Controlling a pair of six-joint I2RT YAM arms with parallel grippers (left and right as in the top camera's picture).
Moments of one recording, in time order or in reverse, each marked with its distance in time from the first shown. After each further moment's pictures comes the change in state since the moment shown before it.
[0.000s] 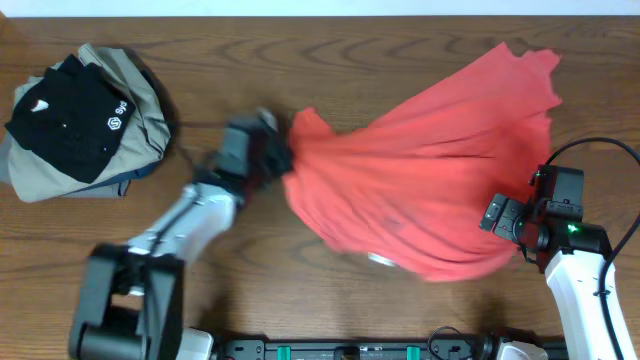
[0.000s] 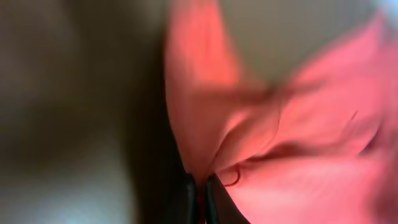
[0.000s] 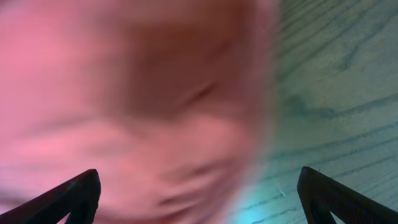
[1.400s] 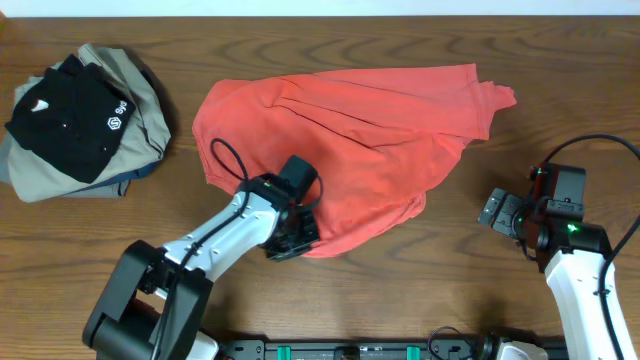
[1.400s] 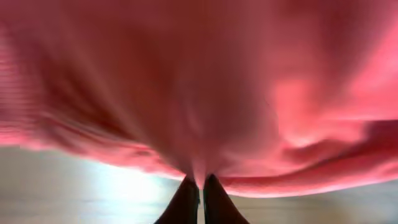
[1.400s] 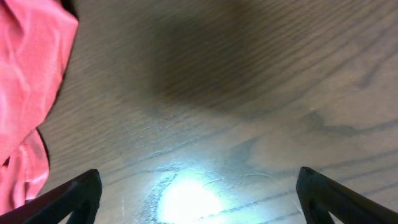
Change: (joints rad) left arm -0.314 0.027 0.016 -0.771 -0.024 -0.213; right arm 0.000 0.006 0.000 0.055 -0.055 0.000
